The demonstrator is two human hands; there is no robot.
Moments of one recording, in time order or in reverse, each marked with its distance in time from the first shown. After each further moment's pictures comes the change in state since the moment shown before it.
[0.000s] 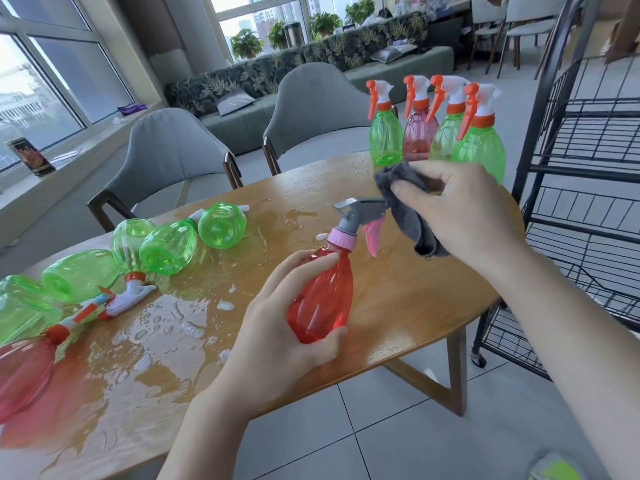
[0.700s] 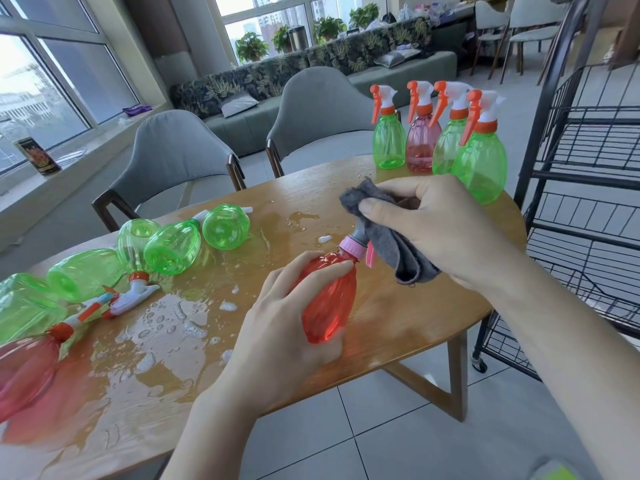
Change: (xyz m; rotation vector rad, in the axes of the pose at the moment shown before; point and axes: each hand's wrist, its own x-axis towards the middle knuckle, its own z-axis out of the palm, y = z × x) left_hand 0.003 0.002 0.001 0.324 -0.023 0.061; right_hand -0.010 -0.026 0.012 0.304 -0.252 0.055
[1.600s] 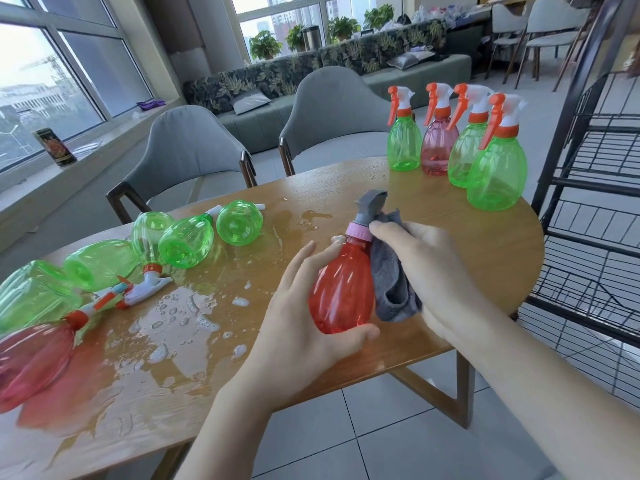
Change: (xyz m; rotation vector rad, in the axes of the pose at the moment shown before) left_hand -0.001 0.000 0.005 -0.350 0.015 -0.179; right_hand -0.012 0.033 0.050 0.453 0.125 0.317
